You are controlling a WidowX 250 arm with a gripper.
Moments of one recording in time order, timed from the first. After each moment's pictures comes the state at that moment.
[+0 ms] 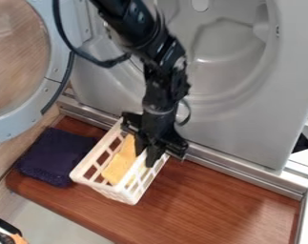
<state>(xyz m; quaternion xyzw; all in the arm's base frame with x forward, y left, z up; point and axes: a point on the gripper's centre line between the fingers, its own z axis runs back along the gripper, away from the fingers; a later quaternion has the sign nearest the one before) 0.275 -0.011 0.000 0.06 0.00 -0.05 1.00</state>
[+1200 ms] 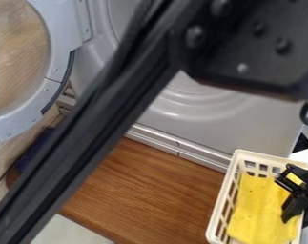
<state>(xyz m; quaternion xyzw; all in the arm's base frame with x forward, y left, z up) 0.295 -0.213 -0.029 0.16 0.10 0.02 0.98</state>
